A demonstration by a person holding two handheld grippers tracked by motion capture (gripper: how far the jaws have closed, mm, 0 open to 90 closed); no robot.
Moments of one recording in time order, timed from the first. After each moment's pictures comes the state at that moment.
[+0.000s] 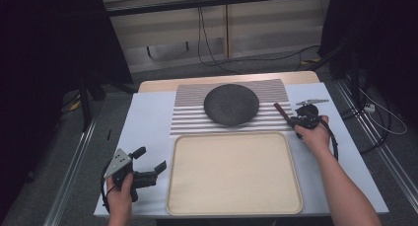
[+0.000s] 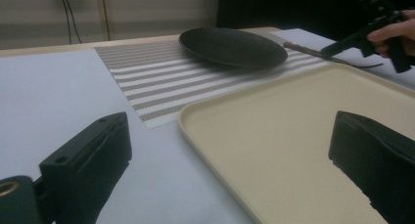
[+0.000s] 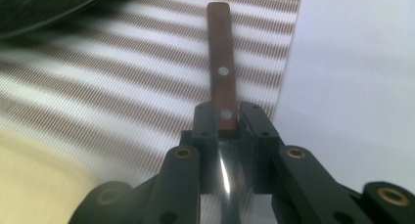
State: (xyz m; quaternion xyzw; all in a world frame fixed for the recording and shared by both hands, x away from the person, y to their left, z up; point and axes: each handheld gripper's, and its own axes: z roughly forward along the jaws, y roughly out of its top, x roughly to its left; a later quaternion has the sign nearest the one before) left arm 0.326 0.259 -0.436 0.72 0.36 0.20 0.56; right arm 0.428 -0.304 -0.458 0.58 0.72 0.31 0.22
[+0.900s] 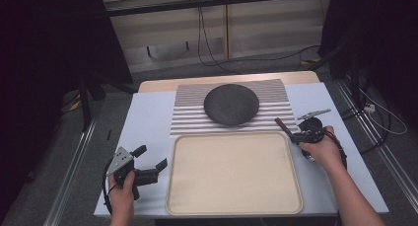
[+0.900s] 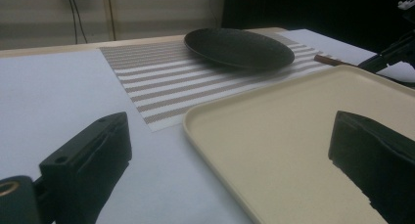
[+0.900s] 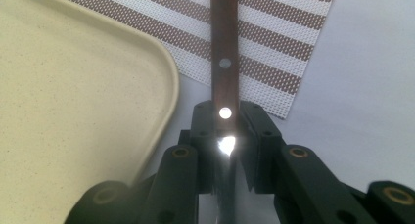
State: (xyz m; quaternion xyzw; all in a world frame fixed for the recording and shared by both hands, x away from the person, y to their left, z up) left arm 0.330 0.256 -0.436 0.72 0.37 0.20 0.55; right arm 0.385 -0.296 -0.448 0.55 0.78 0.26 0.16
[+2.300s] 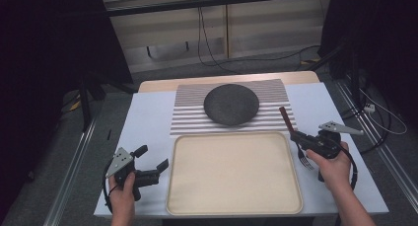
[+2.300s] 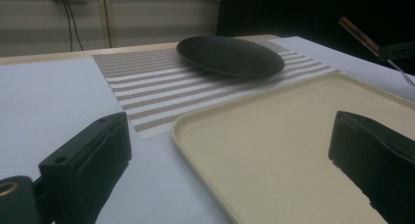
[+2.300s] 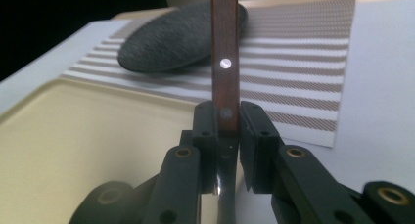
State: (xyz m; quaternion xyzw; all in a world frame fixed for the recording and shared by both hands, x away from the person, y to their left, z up) left arm 0.324 0.250 -0.429 0.71 0.36 0.20 0.57; right arm 0.322 -0.300 -0.433 0.54 0.65 0.50 0.20
